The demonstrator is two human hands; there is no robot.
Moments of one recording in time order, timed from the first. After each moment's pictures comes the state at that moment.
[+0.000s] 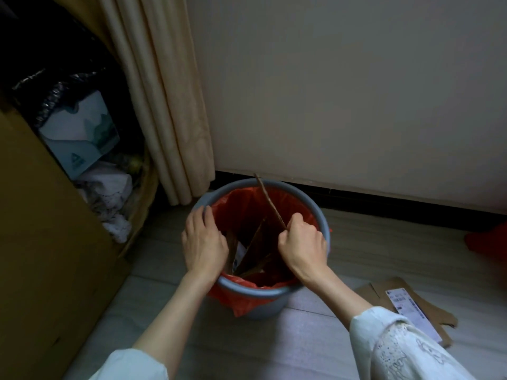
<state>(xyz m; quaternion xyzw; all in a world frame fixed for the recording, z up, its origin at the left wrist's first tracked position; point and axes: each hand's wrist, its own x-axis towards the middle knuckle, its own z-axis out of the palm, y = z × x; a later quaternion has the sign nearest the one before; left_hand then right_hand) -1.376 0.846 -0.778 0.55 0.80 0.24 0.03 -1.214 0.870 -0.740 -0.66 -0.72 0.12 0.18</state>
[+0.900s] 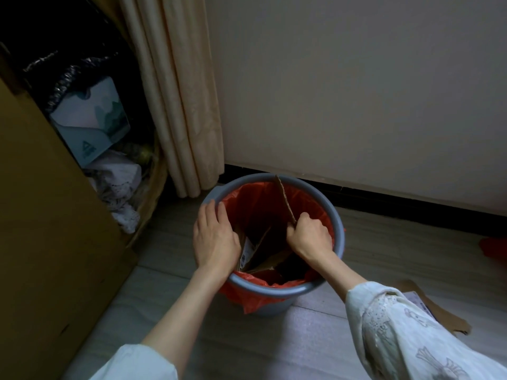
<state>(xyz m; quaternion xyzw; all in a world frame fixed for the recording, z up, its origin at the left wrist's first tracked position) -1.380 0.847 -0.781 0.56 0.80 0.20 0.01 -1.223 0.904 -0.761 -0.69 -0.70 0.18 0.09</state>
